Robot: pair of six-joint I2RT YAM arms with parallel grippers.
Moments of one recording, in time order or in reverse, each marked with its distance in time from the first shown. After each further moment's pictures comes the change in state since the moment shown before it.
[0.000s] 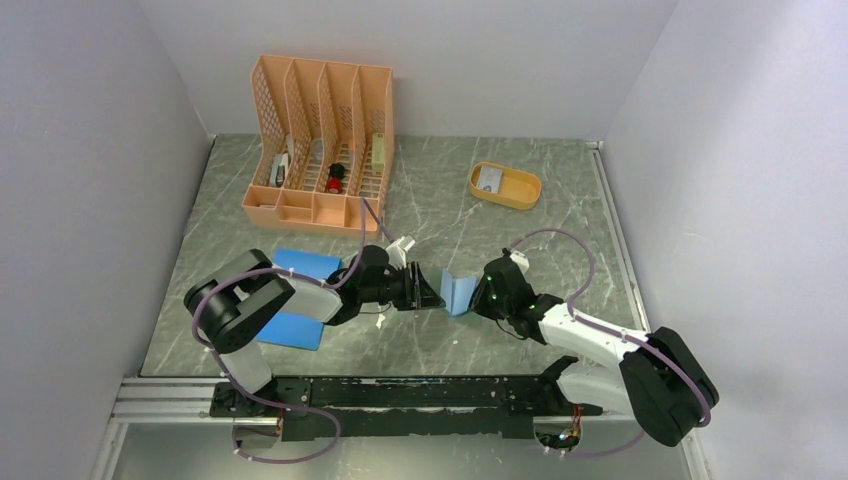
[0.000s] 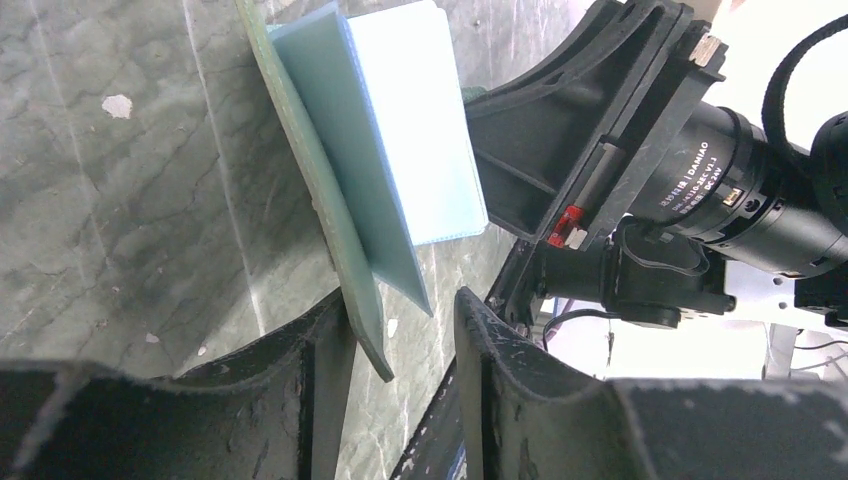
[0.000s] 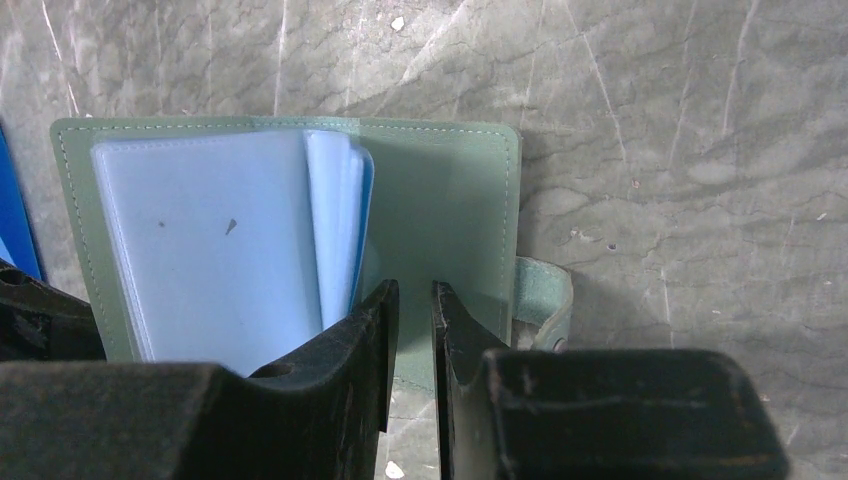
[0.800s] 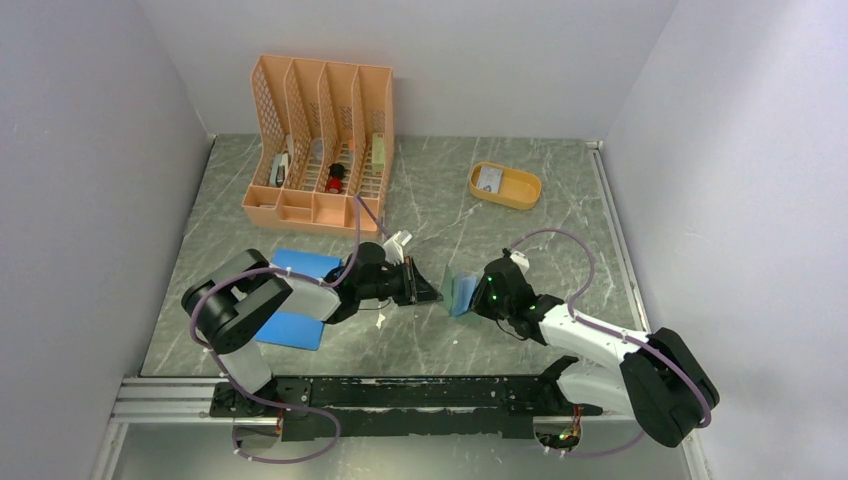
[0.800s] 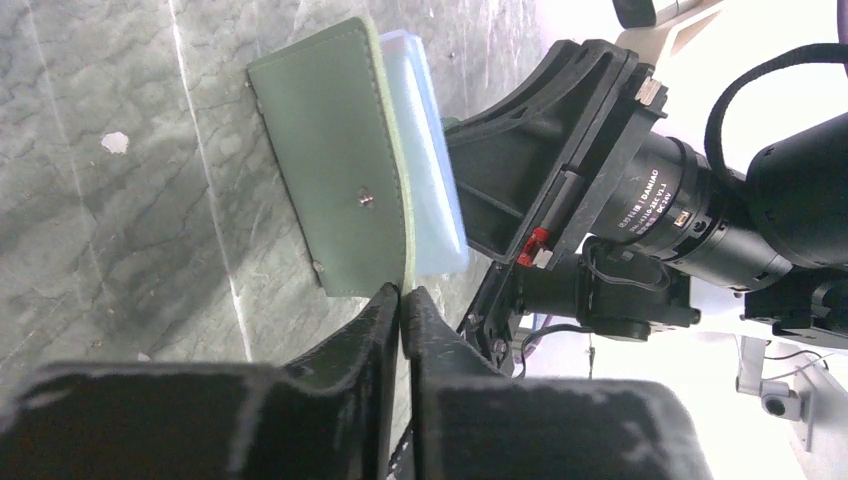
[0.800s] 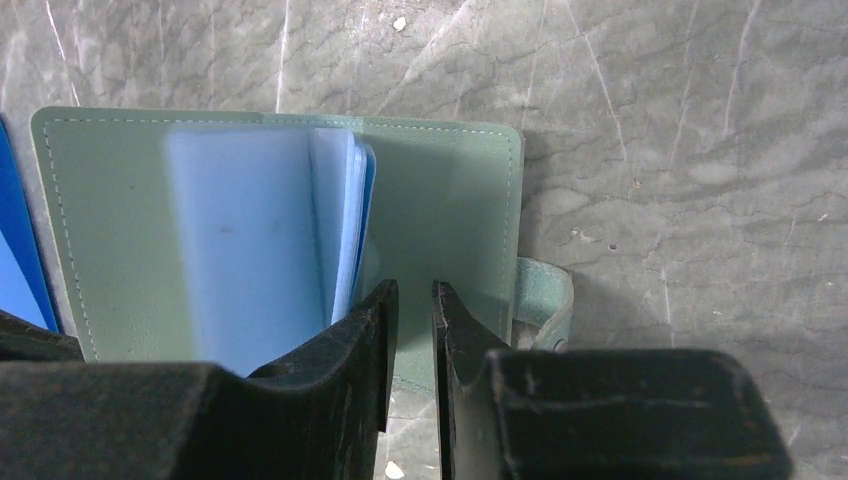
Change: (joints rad) left arm 0.025 -0.010 0.000 0.043 0.002 -0.037; right arm 0.000 -0.006 -0.005 0.006 -0.001 -0.001
